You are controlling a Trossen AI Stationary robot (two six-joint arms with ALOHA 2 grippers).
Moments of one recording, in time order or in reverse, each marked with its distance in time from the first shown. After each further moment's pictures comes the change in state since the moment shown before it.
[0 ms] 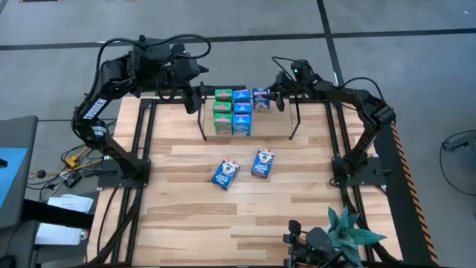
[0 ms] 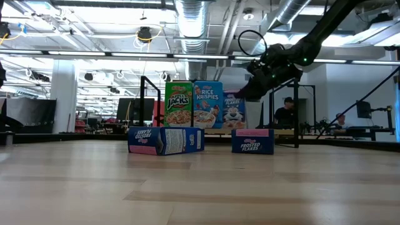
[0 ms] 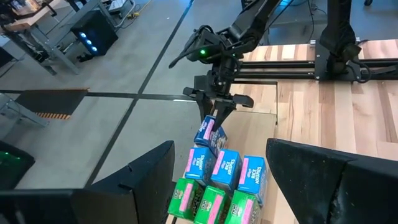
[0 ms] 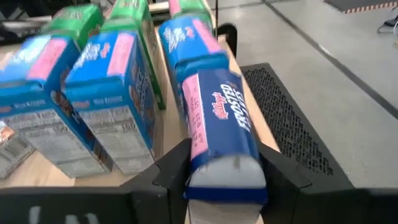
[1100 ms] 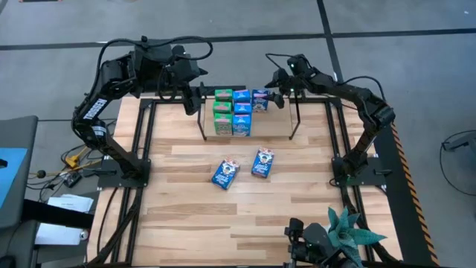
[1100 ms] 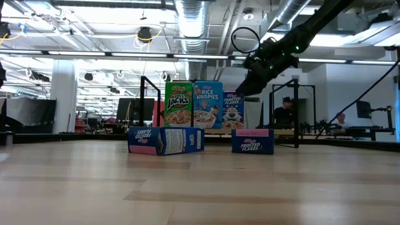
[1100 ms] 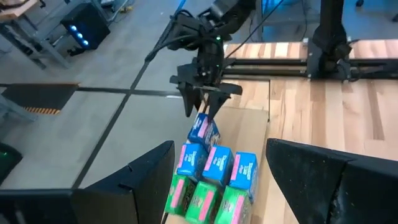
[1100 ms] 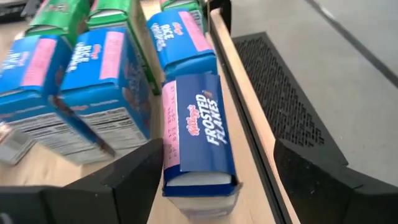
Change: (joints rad) left arm 0.000 0.000 0.000 -0.027 0.022 -0.029; right arm 0.013 -0.001 0.198 -0.363 0.088 -0.066
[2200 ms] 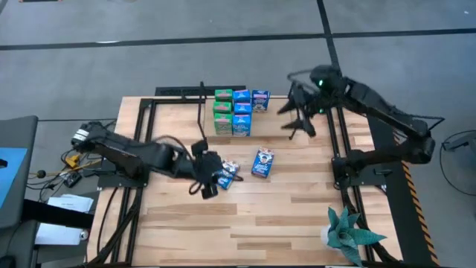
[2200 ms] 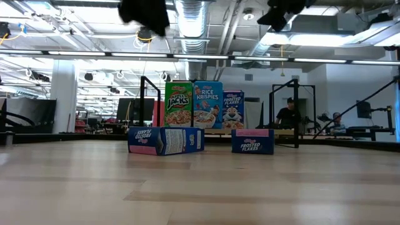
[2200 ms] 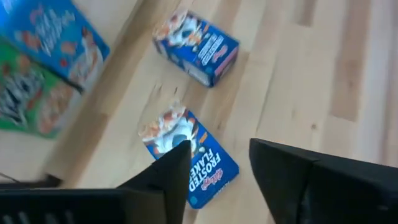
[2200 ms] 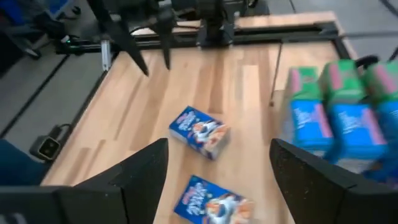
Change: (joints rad) left arm -0.608 -0.103 -1.029 0.492 -0.270 -0.663; right arm 0.416 -0.578 -0.029 -0.428 0.015 0.188
